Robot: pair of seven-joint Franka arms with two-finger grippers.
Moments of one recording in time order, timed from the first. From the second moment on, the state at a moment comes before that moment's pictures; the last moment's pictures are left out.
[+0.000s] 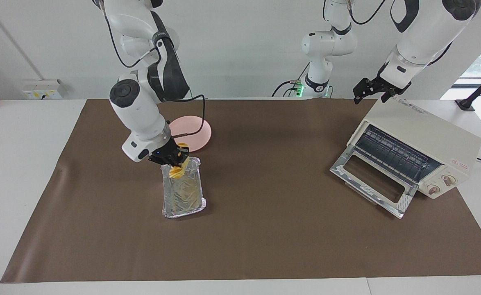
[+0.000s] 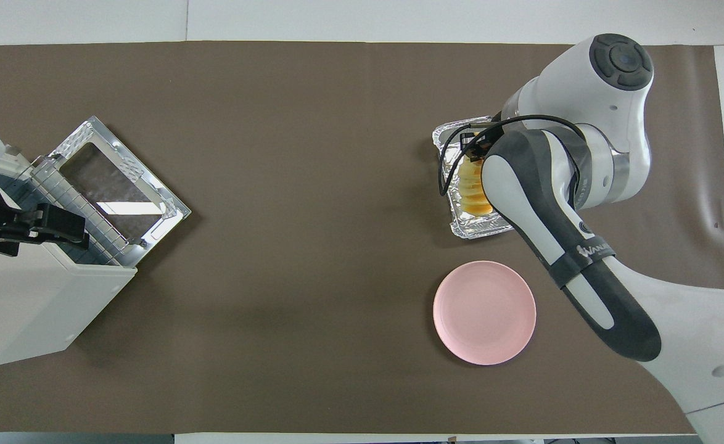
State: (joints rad) left arm -0.03 -0.09 -0.06 -1.70 -0.04 1.43 -0.10; right arm 0.17 0.43 0.07 -1.60 0.14 2.06 0.15
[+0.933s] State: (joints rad) left arm -0.03 -0.09 -0.06 -1.70 -0.04 1.43 -0.10; right arm 0.15 0.44 0.07 -1.67 0.13 2.18 0.08
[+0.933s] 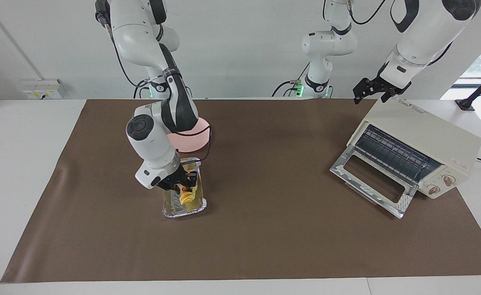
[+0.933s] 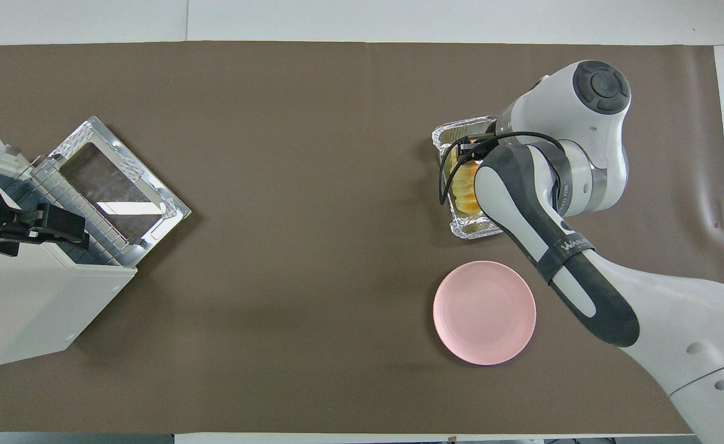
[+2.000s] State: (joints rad) left arm -0.03 -0.09 -0.06 -1.70 -0.04 1.43 -0.10; right arm 0.10 0.44 0.07 -1.84 0.10 2.35 -0.04
